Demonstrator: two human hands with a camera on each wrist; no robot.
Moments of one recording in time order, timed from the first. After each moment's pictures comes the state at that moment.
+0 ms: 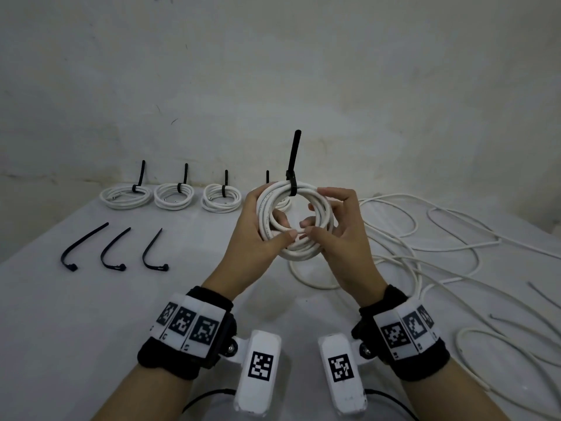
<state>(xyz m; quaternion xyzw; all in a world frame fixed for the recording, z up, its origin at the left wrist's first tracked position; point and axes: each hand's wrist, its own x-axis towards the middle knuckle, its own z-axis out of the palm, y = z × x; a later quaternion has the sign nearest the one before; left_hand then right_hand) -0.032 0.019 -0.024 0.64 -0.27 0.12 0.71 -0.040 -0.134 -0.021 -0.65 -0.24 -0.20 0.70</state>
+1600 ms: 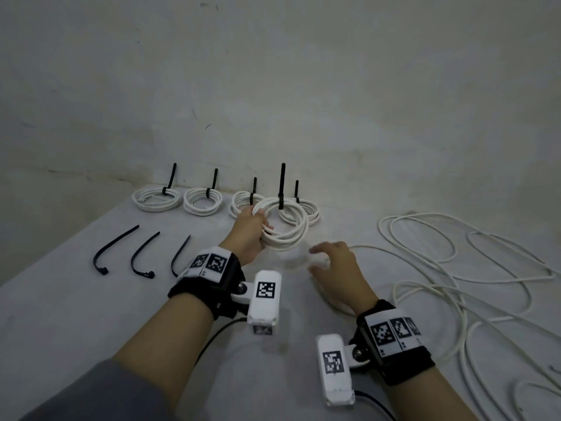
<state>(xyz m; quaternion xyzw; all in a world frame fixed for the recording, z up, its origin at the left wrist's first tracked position) 0.067 0.060 -0.029 0.59 0.04 0.00 0.81 0.030 -0.116 -0.073 -0.93 -0.07 -0.10 0.33</state>
